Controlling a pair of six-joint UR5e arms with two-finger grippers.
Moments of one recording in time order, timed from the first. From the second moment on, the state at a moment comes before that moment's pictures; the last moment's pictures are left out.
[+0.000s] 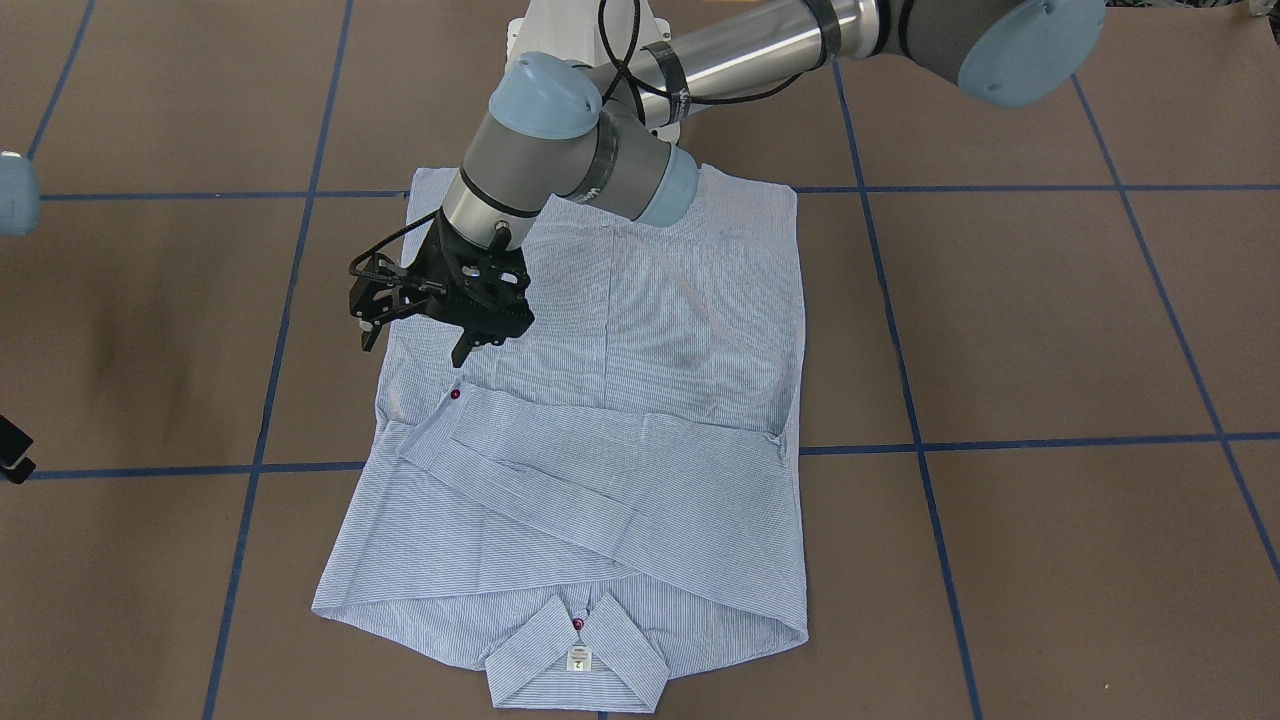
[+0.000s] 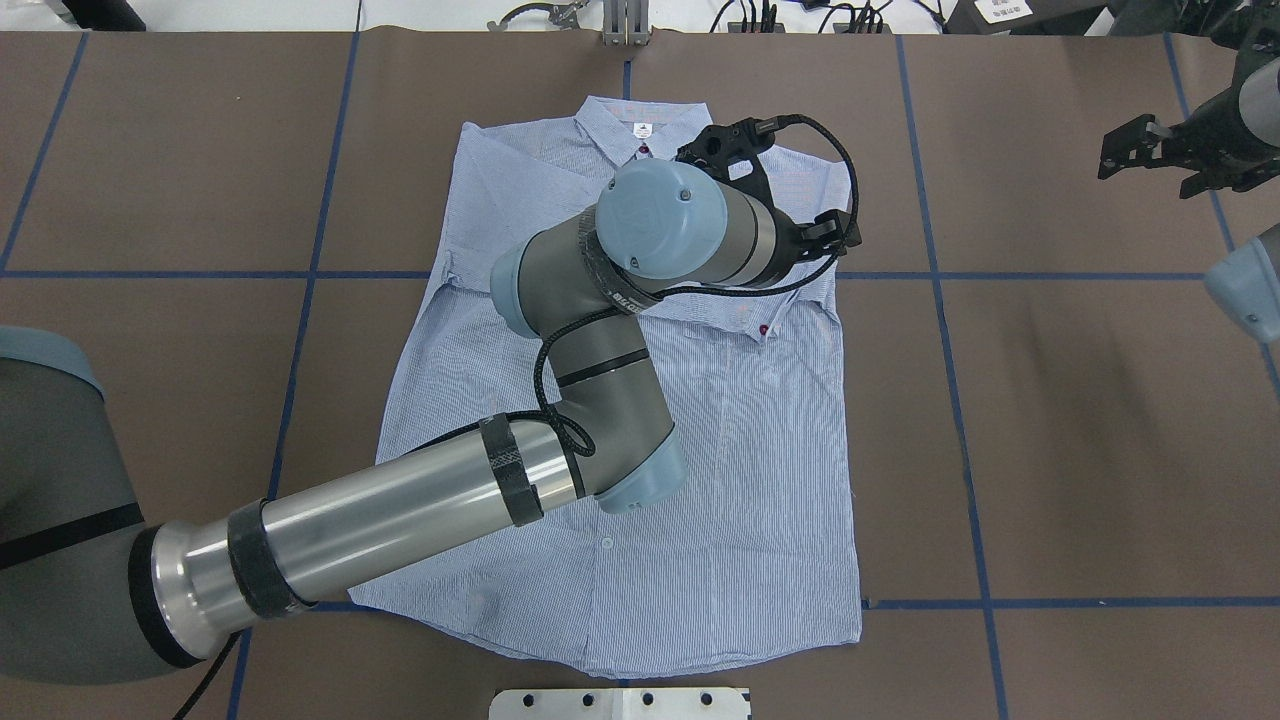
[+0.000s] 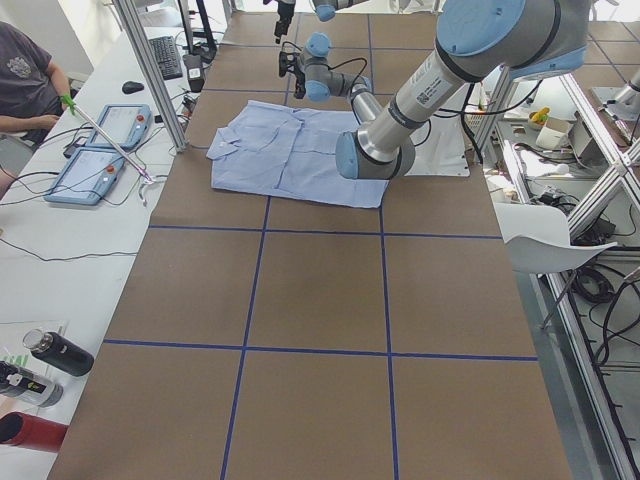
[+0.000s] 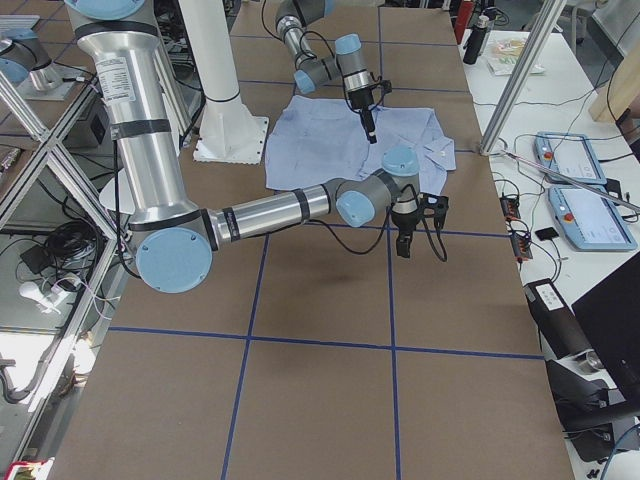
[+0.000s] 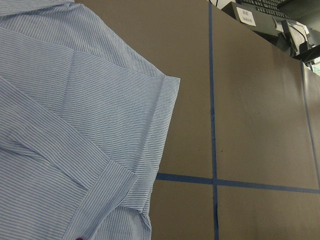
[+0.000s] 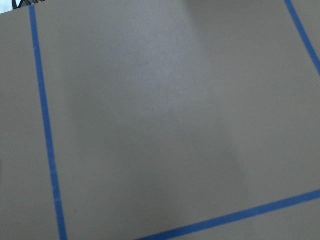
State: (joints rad) left arm -0.51 -2.62 -1.27 -2.22 -1.71 -1.50; right arm 1.16 -1.39 1.66 -1.21 2.11 0.99
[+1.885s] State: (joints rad) left arm -0.67 -2.10 -2.03 -1.90 -1.91 -1.39; right arm 0.05 -1.60 2.21 -1.31 1.33 2.41
